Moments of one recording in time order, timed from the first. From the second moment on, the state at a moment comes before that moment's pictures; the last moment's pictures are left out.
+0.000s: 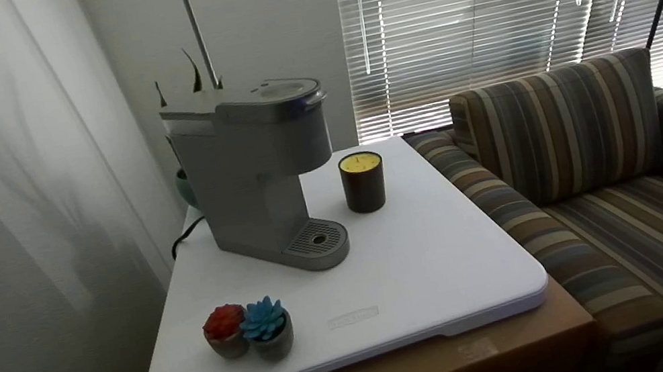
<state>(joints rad) 0.04 -0.13 -0.11 -2.11 0.14 1.90 -0.38</state>
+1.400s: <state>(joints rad) 0.06 0.11 0.03 -2.06 0.15 2.22 0.34</state>
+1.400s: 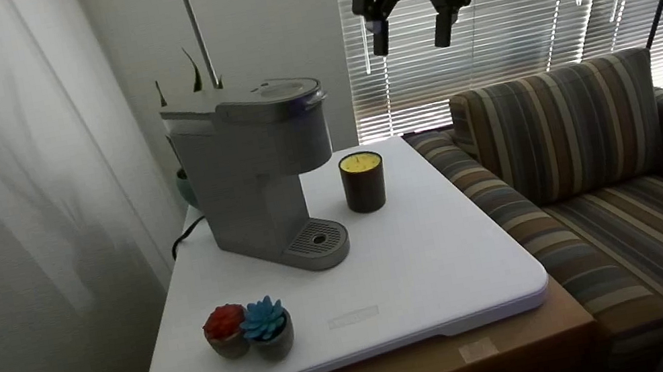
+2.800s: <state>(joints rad) 0.10 0.36 0.05 -2.01 0.24 2.70 0.87</state>
